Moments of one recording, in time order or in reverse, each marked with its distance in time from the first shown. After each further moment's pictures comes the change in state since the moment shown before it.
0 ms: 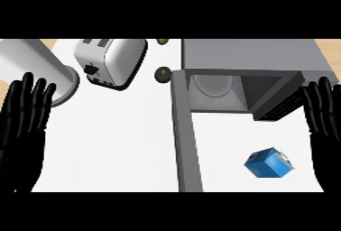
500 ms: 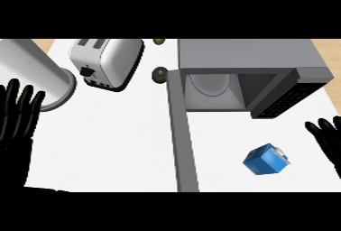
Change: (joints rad) left arm 0.051 0.008 0.086 -0.029 0.176 -0.040 0.097; right arm 0.147 -0.210 -0.085 -0.107 -0.412 0.398 -0.023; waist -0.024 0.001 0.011
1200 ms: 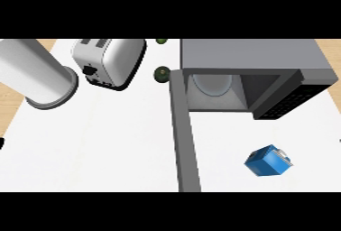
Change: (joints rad) left arm 0.320 0.012 0.131 -0.232 0.243 -0.150 0.077; right arm 0.113 -0.063 -0.227 0.088 -0.159 0.243 -0.022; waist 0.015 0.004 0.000
